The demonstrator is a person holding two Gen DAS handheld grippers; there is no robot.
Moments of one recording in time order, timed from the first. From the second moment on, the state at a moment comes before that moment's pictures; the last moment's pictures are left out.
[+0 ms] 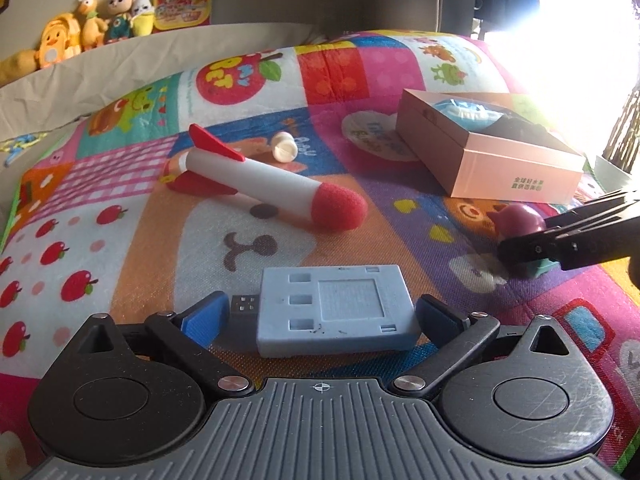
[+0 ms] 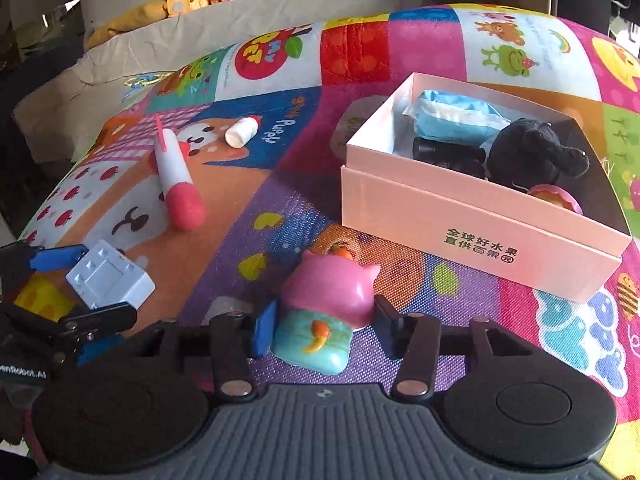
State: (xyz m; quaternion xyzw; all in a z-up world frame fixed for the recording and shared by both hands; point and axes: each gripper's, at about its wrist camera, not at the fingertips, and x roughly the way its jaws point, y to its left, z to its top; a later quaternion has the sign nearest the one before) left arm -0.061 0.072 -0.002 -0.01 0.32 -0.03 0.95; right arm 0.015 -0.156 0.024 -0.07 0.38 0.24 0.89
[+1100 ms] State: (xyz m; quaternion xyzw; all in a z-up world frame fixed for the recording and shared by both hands) left arm -0.077 -0.034 0.035 0.08 0.29 -0.15 0.94; right arm -0.067 -0.273 0.055 -0.06 0.33 0.20 0.92
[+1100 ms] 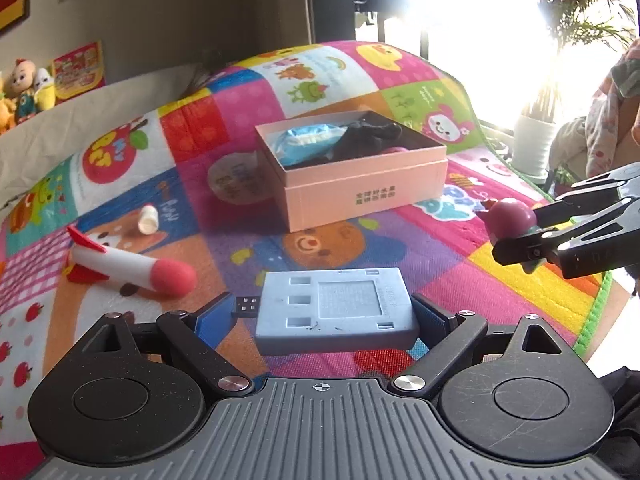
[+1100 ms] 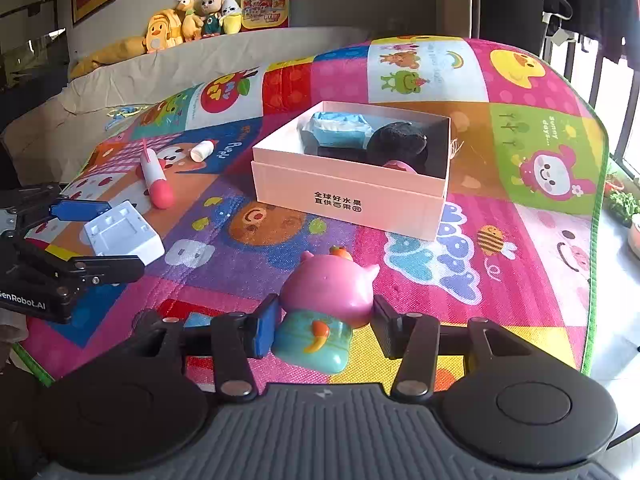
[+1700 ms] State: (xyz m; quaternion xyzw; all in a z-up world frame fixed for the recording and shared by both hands) left arm -0.066 -0.028 0.010 0.05 0.34 -0.15 0.93; right arm -0.067 -0.269 0.028 -0.09 0.33 0.16 0.93
